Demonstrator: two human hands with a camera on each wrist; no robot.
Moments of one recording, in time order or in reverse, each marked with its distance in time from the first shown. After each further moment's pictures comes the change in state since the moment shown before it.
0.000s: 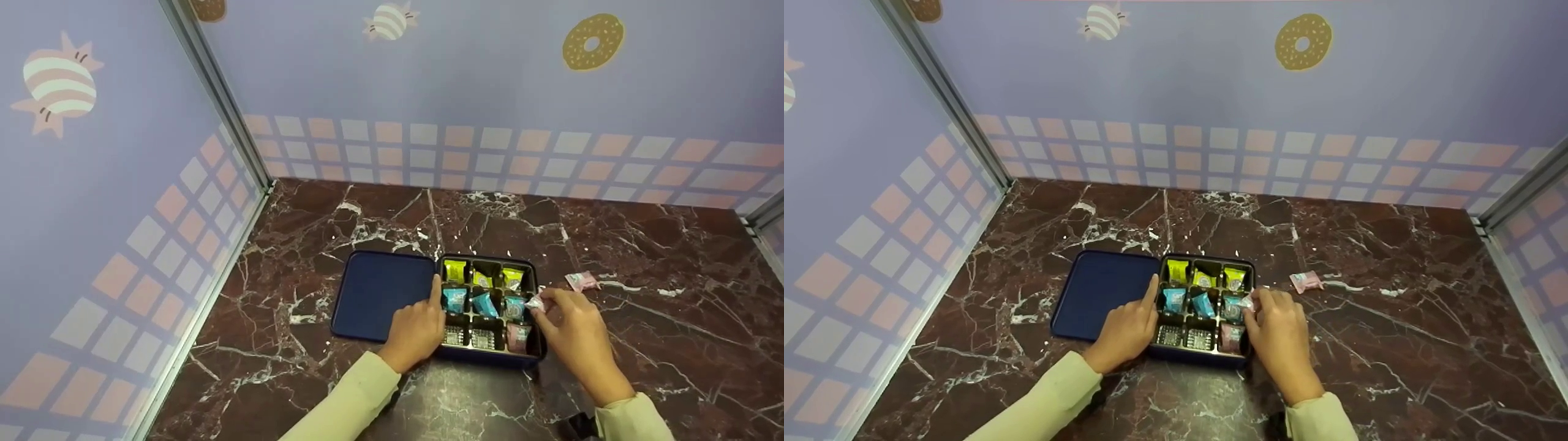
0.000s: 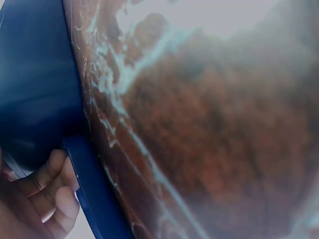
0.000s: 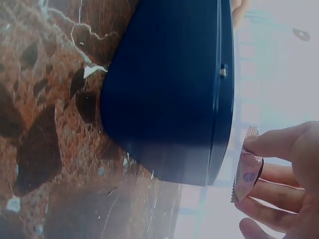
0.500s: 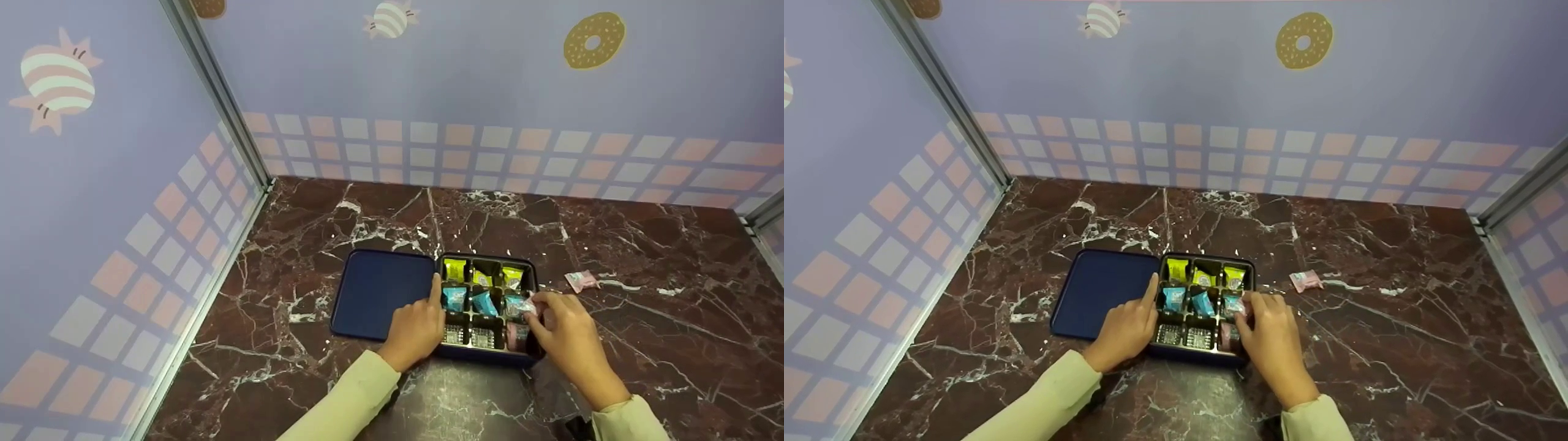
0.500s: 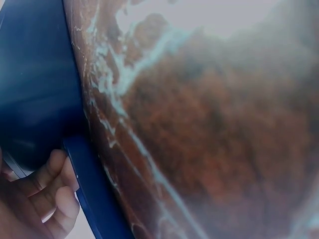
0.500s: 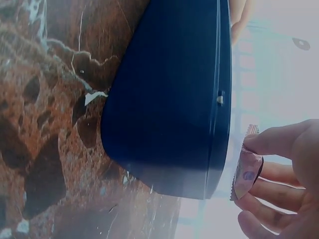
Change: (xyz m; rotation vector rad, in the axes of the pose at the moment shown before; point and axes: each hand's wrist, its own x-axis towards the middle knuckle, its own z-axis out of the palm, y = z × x) left_hand -0.001 0.000 -0.001 0.017 0.013 0.010; right_hand -0.005 -0.011 0.002 0.038 -0.050 0.015
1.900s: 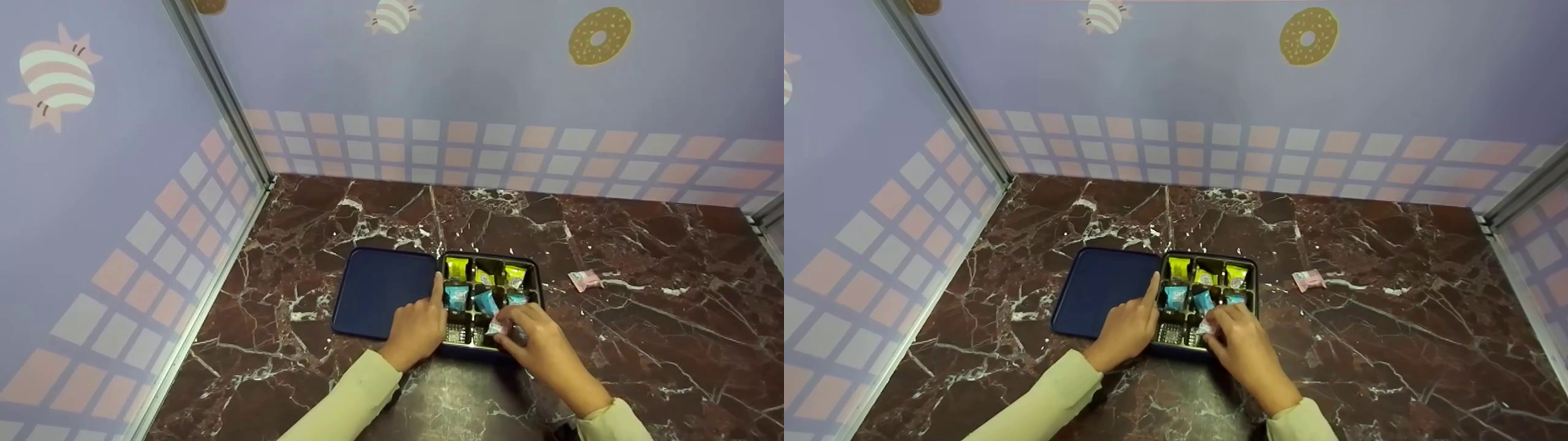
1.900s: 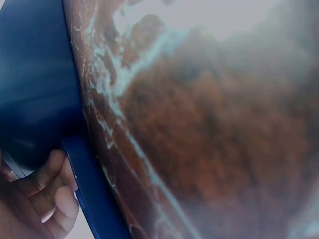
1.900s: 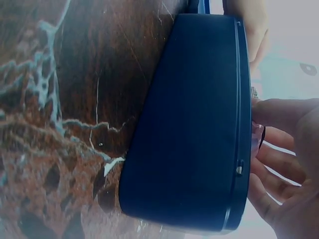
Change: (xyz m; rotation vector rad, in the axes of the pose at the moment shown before) left_hand 0.000 0.000 0.001 -0.033 -0.014 -0.019; right_hand -0.010 -0.016 0.024 0.110 -0.110 -0.294
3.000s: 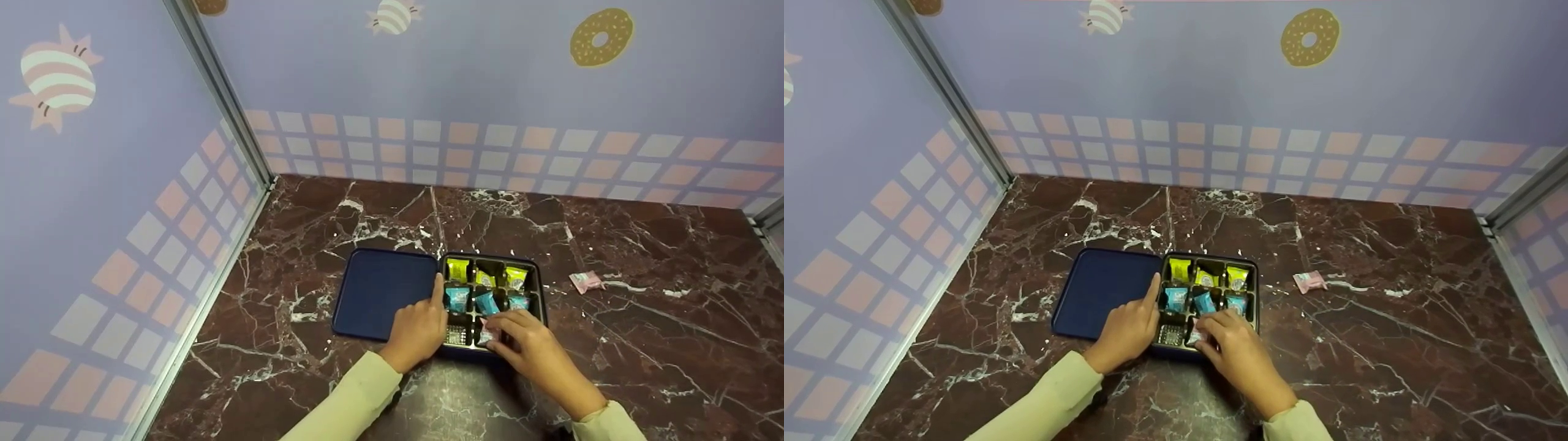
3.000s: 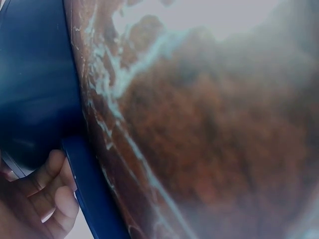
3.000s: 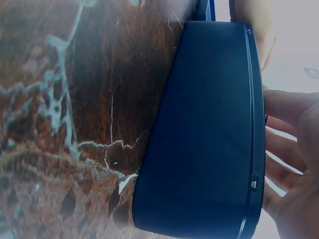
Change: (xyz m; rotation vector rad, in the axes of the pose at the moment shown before) left_hand 0.000 -0.001 0.001 -0.020 0.010 0.004; right_hand 0.000 -0.002 0.007 0.031 -0.069 -0.095
